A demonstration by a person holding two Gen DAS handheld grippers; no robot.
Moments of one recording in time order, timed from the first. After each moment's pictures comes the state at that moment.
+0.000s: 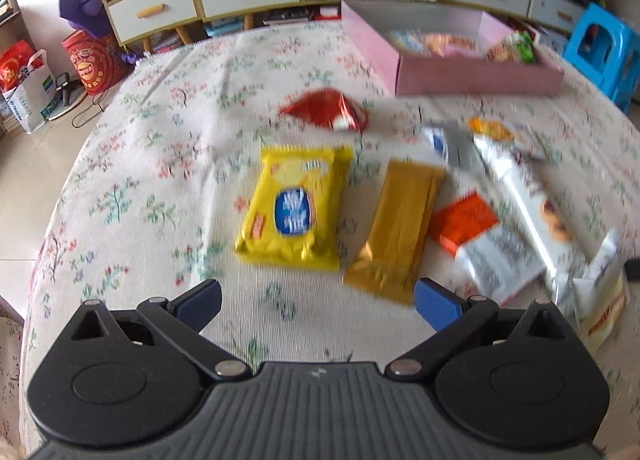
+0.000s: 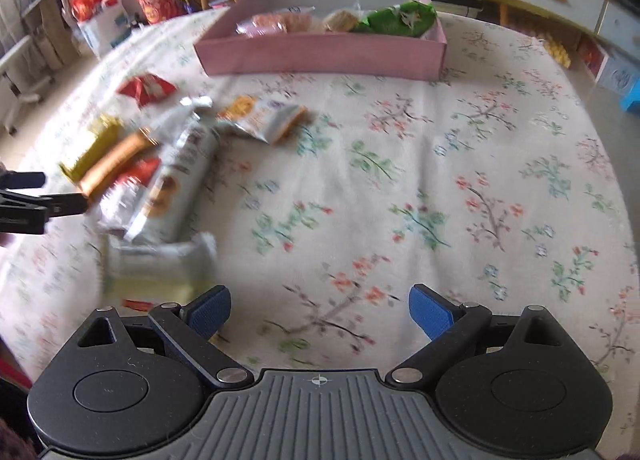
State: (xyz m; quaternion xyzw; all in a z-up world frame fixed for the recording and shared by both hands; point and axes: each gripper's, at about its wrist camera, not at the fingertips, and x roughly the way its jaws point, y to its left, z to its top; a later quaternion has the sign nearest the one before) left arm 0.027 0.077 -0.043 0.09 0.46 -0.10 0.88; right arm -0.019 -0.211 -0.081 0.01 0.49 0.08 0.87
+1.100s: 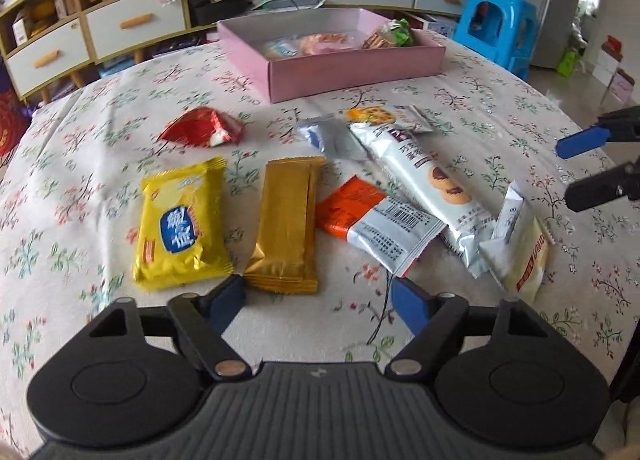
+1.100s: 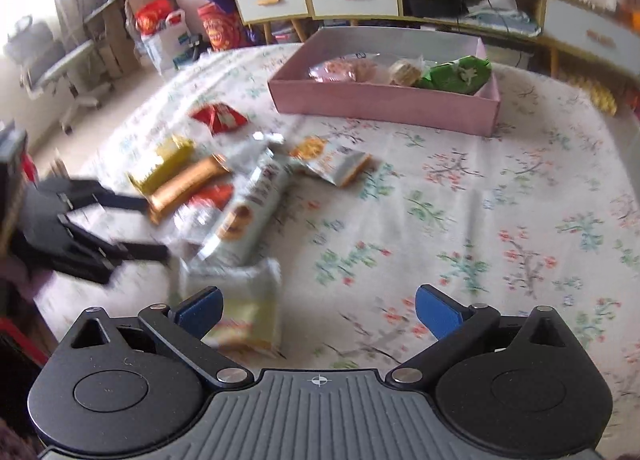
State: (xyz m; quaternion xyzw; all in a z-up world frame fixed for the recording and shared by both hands) left arm 0.016 0.058 -0.045 0.12 0.42 -0.26 0.86; right arm -0.023 -0.201 -0.050 0.03 0.44 0.18 0.88
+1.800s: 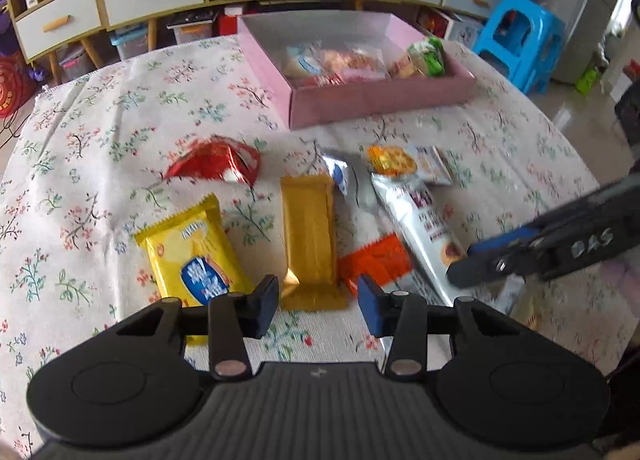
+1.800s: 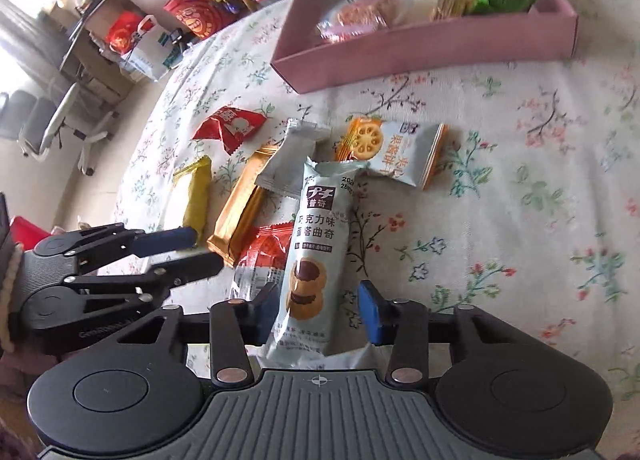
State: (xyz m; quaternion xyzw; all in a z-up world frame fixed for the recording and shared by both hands) left arm 0.058 0.051 -0.015 0.08 0.48 -0.23 0.84; right arm 0.054 -0.162 -0.072 0.18 0.54 0.18 0.80
